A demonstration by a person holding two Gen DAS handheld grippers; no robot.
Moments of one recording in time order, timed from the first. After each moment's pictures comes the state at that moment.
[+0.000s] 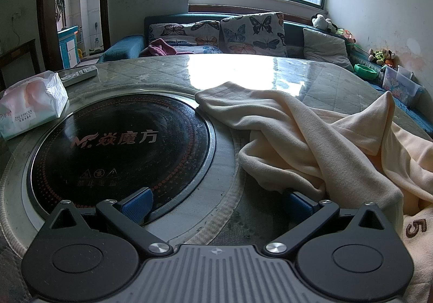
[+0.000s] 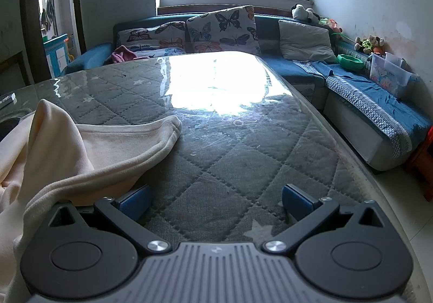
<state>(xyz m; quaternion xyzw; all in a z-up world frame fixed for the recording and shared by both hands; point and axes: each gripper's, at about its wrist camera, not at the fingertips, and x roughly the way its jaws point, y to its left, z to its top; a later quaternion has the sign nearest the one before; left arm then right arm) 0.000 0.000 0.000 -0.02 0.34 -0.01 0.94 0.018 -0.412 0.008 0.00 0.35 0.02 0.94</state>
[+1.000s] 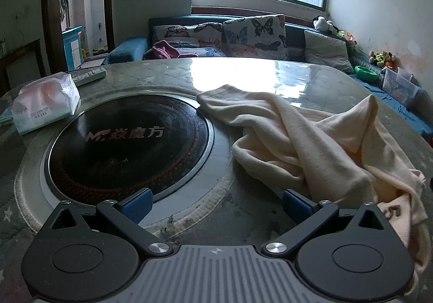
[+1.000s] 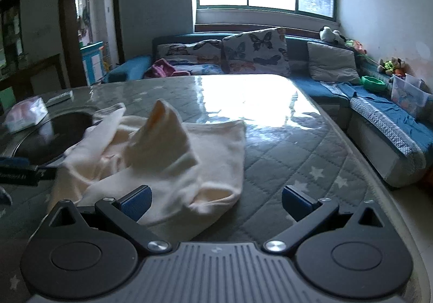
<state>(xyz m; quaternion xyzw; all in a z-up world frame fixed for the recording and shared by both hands) -0.033 -0.003 0.020 -0.02 0.34 0.00 0.94 -0.094 -0.338 0.065 -0.01 0.30 0.09 0.95</state>
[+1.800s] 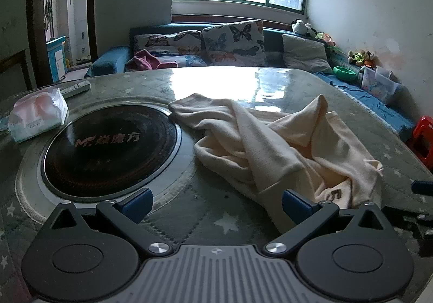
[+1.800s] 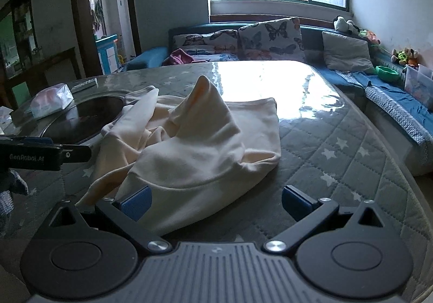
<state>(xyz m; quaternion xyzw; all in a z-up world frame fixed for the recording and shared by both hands) -0.067 -0.028 0.042 -0.01 0.32 -0.05 0.94 -0.129 -0.311 0.059 0.00 0.33 0.12 0.94</state>
